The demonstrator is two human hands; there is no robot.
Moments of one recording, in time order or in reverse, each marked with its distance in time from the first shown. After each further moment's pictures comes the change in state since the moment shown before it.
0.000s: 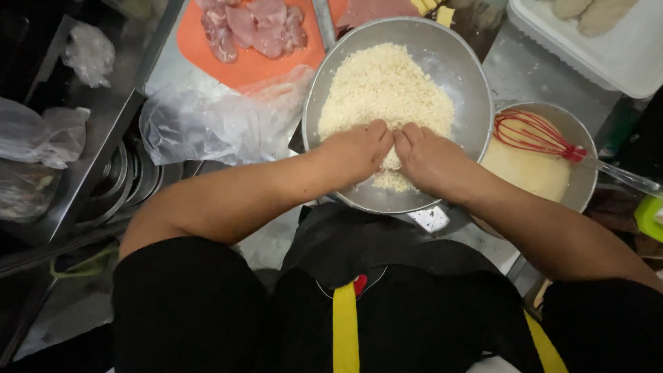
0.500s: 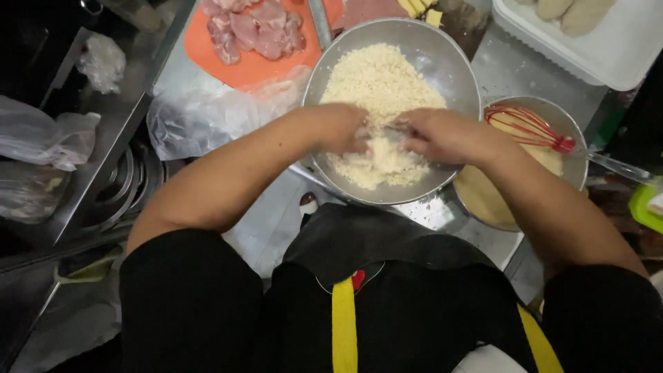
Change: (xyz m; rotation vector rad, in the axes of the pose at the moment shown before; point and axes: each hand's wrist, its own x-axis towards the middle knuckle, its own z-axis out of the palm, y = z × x) left_hand 0.019 -0.030 -0.037 -0.169 -0.594 -0.104; right_hand -0.004 0.029 -0.040 0.611 -0.247 -0.032
